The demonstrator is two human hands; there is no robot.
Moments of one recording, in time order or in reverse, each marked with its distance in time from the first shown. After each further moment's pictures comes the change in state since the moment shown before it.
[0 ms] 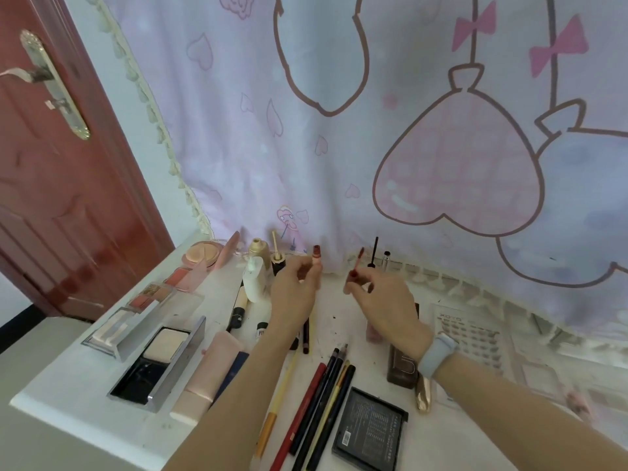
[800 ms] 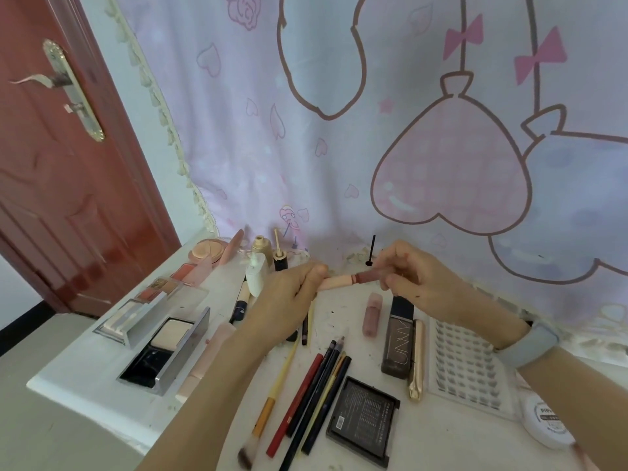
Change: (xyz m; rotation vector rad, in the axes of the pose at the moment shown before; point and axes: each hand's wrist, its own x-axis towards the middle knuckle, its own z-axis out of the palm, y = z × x) left_hand -0.041 0.051 -0.039 0.295 -0.271 0.305; right_hand -0.016 -0.014 -0.094 0.311 -0.351 -0.204
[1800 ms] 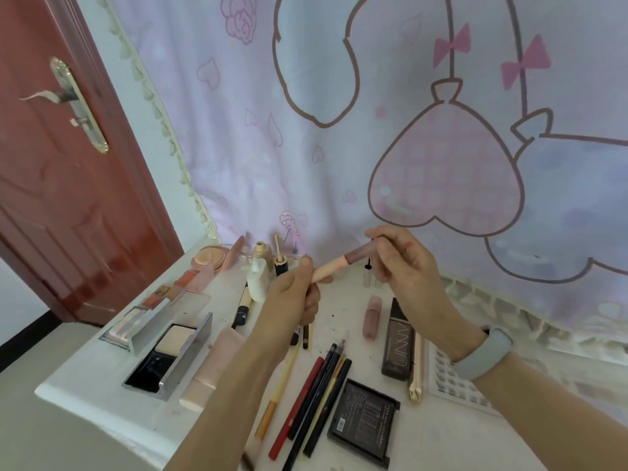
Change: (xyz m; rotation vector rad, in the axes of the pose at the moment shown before) left_hand -0.003 0.017 0.012 -0.687 0.114 -0.371; right_hand 0.009 -0.022 0.033 0.605 0.417 -0.154
